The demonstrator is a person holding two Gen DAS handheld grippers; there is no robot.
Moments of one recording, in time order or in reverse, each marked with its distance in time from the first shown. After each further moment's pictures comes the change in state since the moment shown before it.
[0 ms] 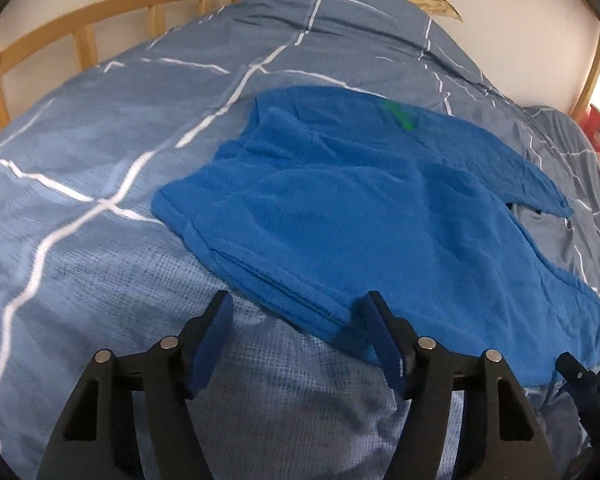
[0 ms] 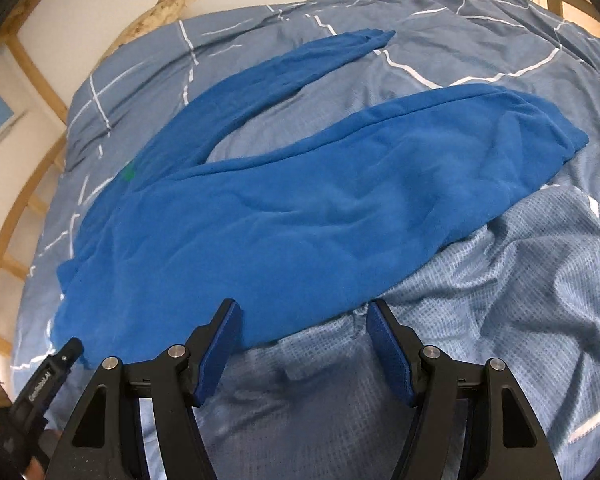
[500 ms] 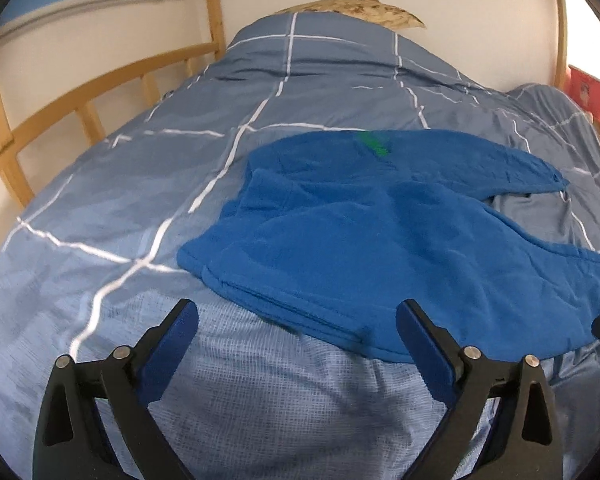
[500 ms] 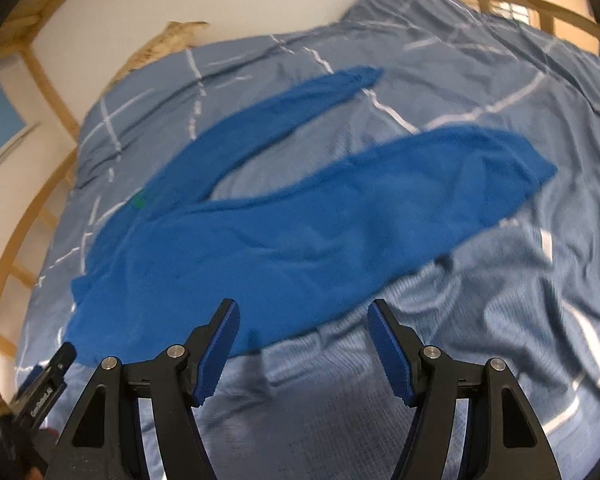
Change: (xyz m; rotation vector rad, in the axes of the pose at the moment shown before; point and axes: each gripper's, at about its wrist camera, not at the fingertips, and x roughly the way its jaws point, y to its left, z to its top) left arm -0.047 -0.031 -0.006 0.168 -0.151 0.102; right arm -0.037 -0.019 0.008 0.009 -0.086 0.018
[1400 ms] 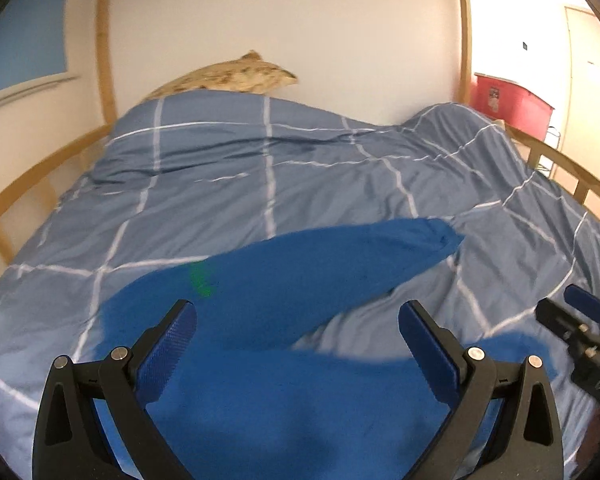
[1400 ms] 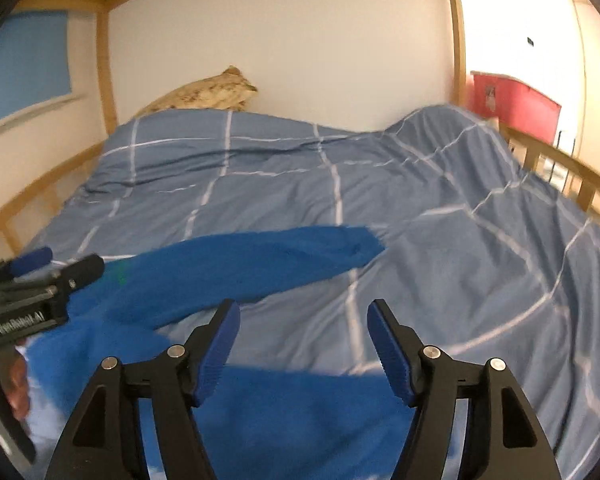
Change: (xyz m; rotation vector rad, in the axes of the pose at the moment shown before) left arm -0.050 -0.157 0.121 0.186 -0.159 -0.251; right arm -0.049 -0.004 0.147 -0.377 -0.253 0.002
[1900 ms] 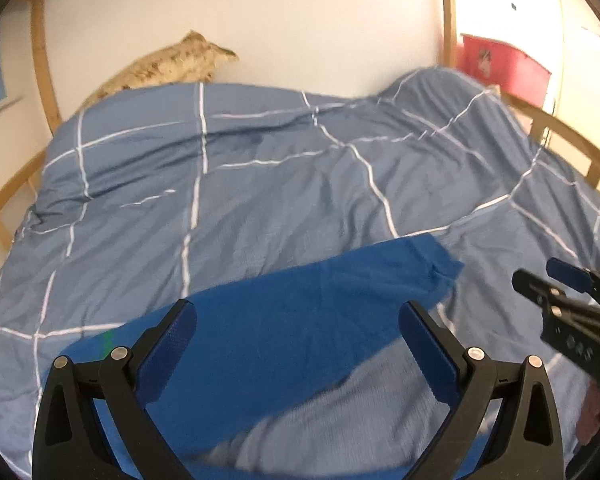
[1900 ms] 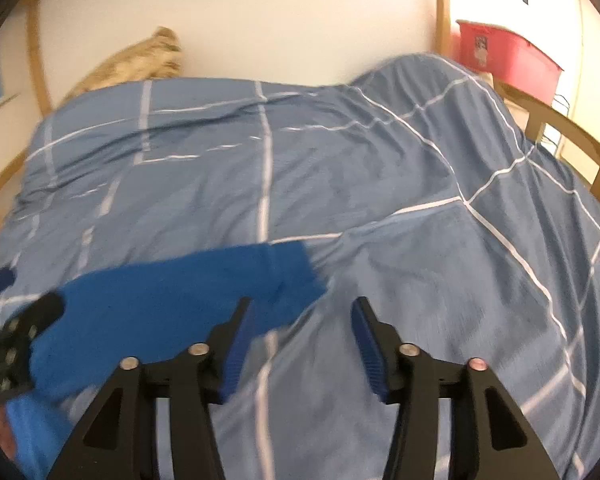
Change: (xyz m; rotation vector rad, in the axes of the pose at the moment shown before) left arm 0.134 -0.106 0.093 0.091 0.095 -0.058; right arm 0.162 -0.097 0.090 0.041 0.161 -0.104
